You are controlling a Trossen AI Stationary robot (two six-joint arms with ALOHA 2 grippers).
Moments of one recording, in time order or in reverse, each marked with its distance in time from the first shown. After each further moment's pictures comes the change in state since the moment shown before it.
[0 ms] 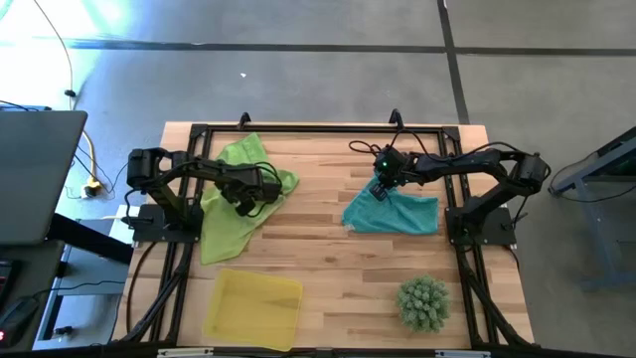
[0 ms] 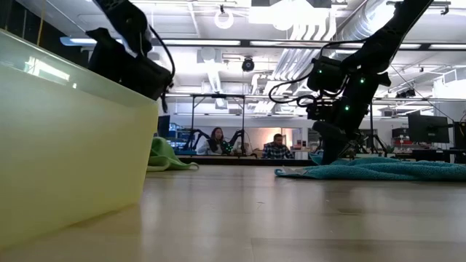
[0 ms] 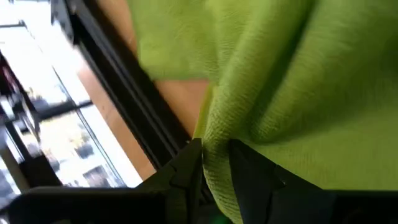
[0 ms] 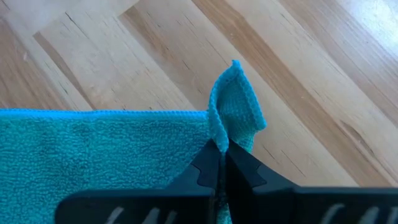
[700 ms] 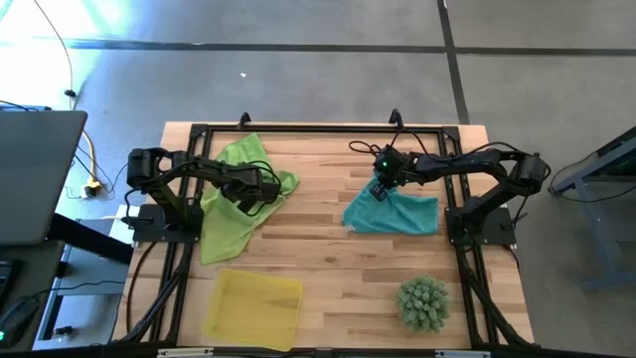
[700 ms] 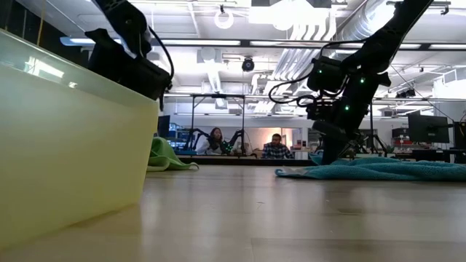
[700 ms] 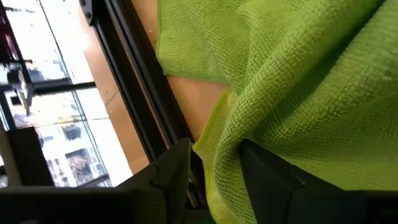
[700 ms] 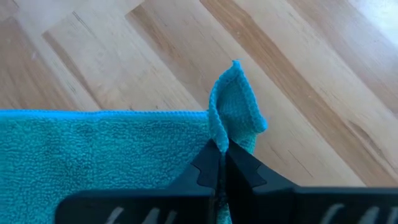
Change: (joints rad) left arm 0.005 0.000 -0.004 -0.005 -0.039 -0.129; right arm 0.000 0.000 0.000 0.000 -0.027 0.000
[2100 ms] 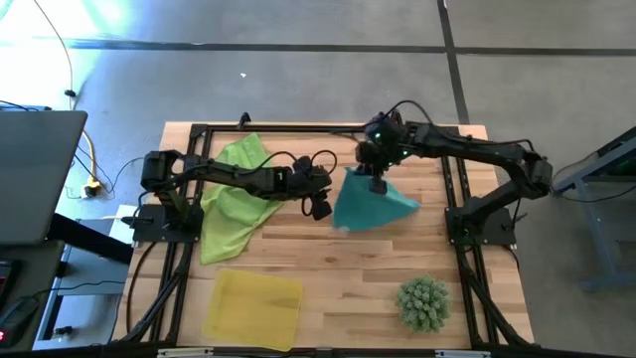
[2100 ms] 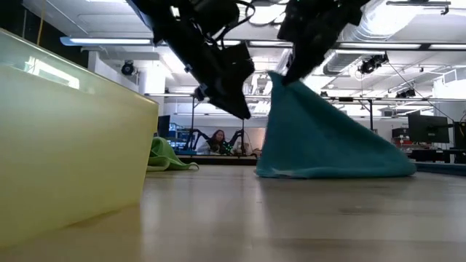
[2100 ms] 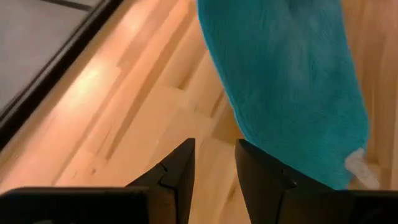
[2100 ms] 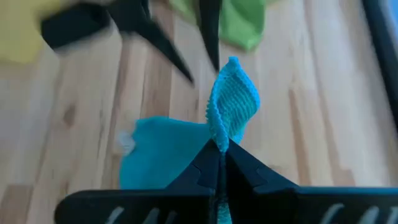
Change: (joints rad) left arm -0.106 0.117 0.255 1.202 0.214 0.778; right arm 0.065 -0.069 0.561 -0.475 -0.399 -0.517
